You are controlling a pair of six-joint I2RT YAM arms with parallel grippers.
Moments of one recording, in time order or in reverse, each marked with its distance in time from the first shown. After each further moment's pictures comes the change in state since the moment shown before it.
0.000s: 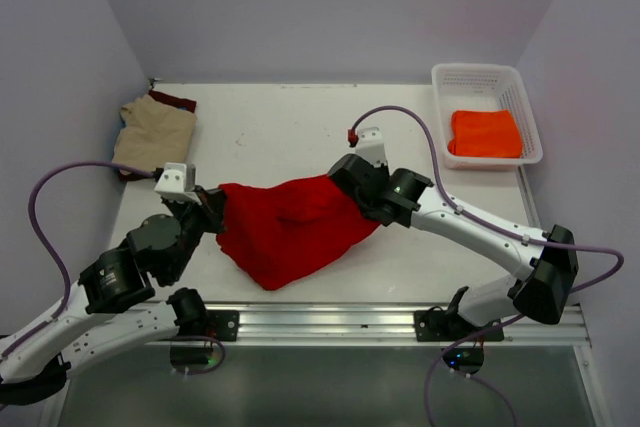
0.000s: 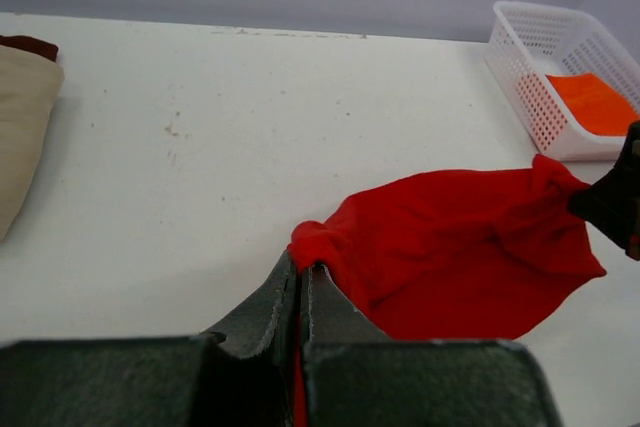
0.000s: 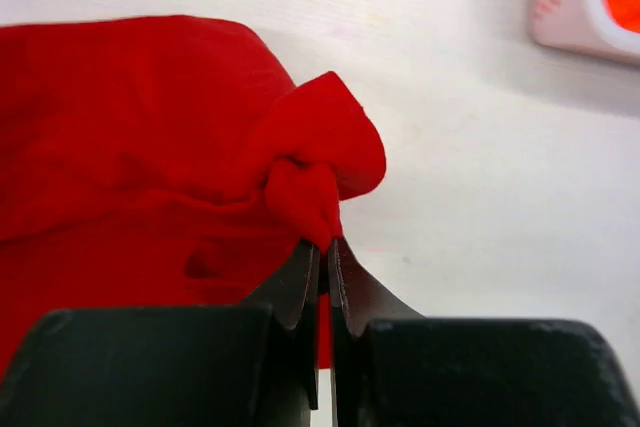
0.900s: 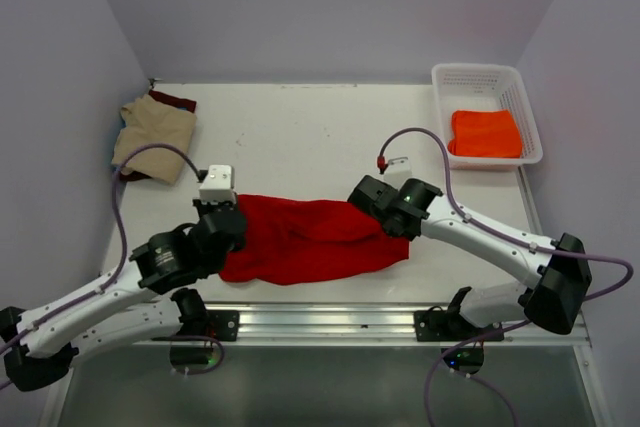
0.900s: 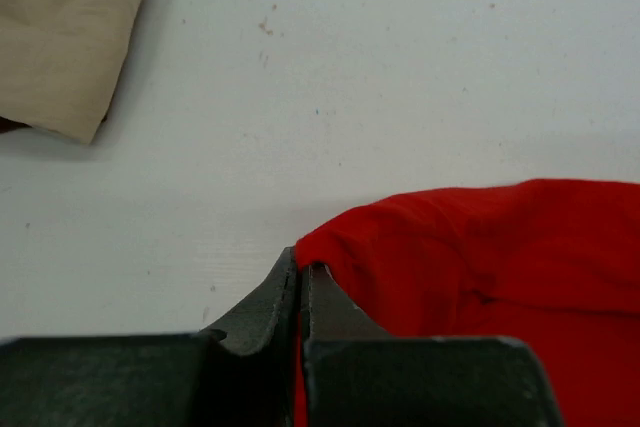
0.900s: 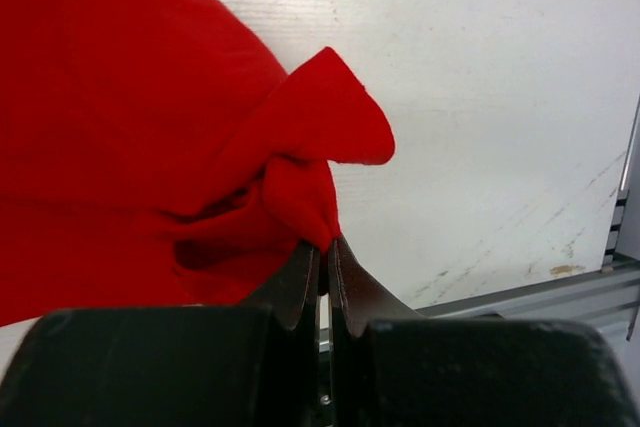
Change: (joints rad) left arm 0.000 0.186 -0.042 -0.119 -0.199 -0.132; right arm -0.042 -0.079 -0.150 -0.351 -0.047 0.218
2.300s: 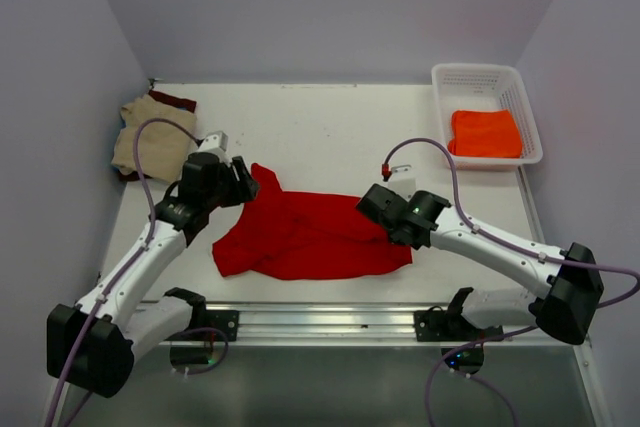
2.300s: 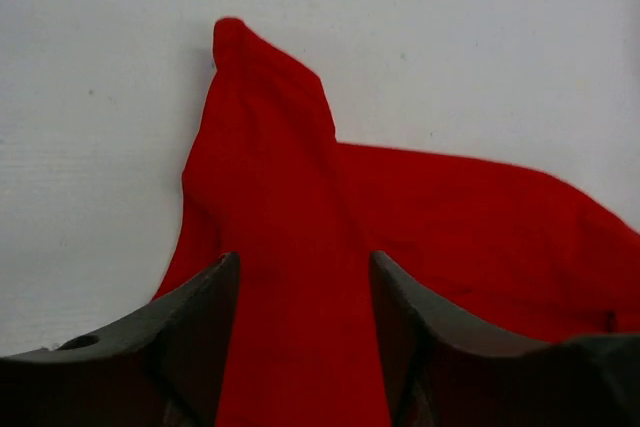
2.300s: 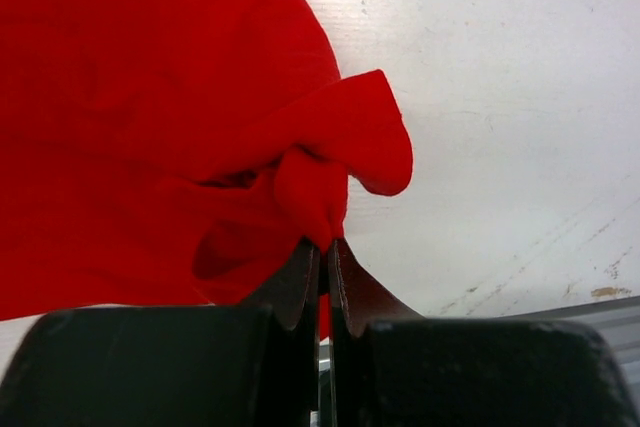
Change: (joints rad) left arm 0.713 0.353 -0.095 0.397 0.956 0.040; right arm 0.000 -0.083 -0.139 0.134 -0.043 -0.023
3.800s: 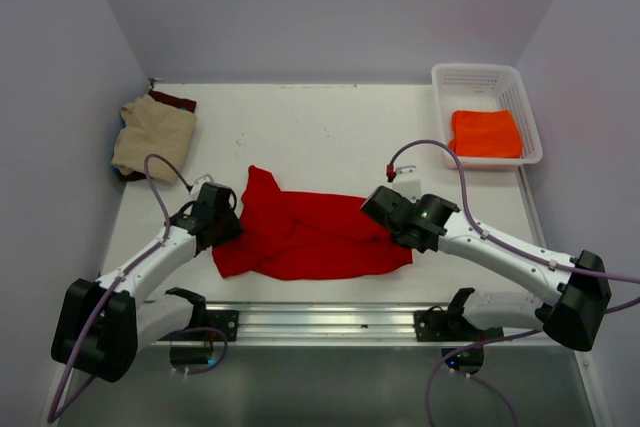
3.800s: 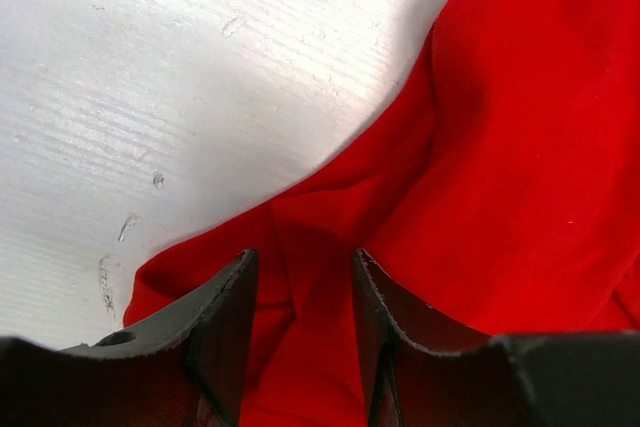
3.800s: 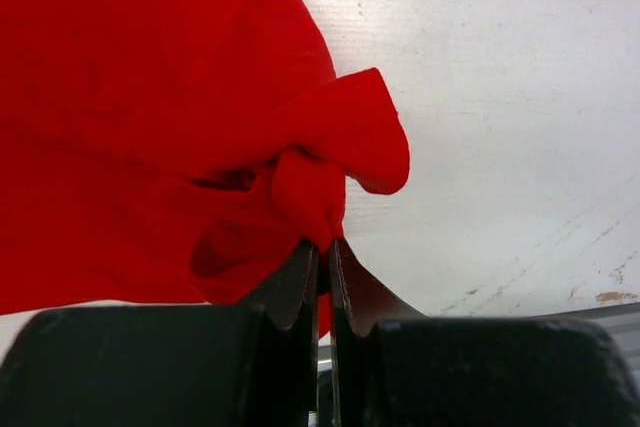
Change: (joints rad) left arm 0.000 0.060 -0.220 -0.157 -0.199 -0.298; right arm 0.000 -0.051 -0.023 0.010 0.003 -0.004
